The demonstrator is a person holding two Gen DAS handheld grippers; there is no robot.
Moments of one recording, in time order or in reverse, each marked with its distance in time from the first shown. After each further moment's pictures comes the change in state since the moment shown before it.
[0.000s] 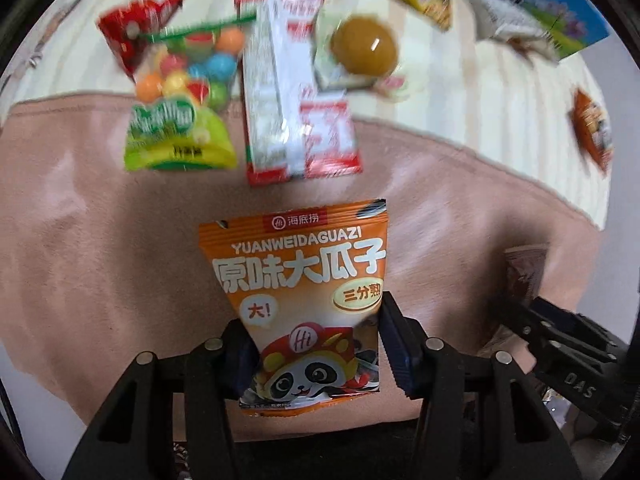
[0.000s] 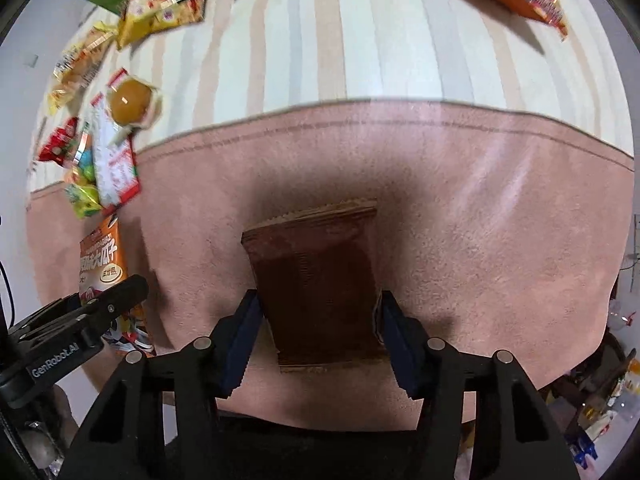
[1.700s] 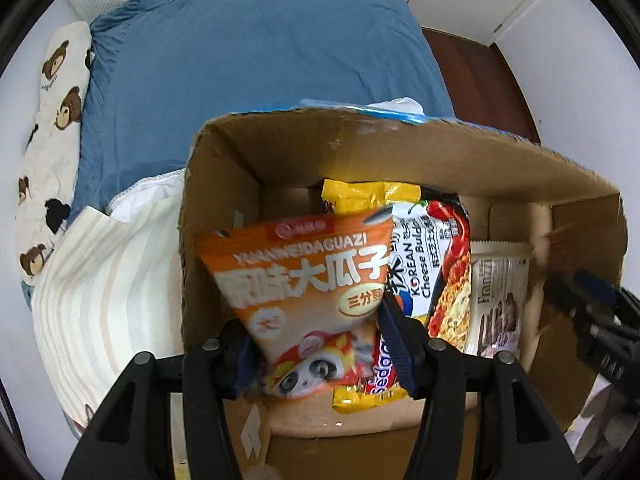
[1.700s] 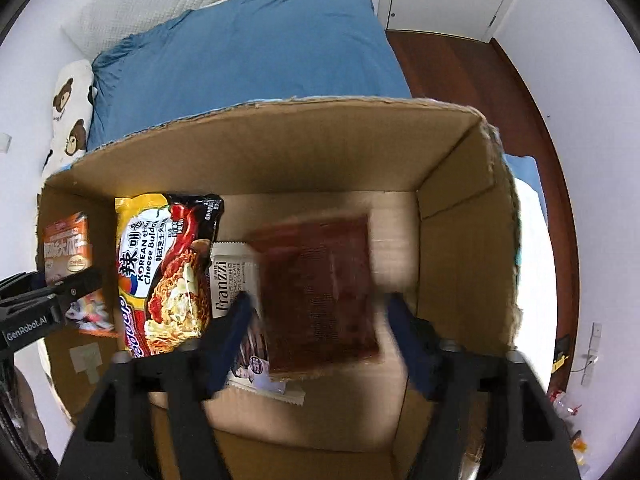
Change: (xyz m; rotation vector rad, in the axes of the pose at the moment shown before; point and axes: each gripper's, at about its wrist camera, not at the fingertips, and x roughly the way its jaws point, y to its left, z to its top) left arm -0.100 -0.026 0.436 0.122 -0.061 0.080; right arm -0.117 0.042 0.468 -0.050 -0.157 -0.138
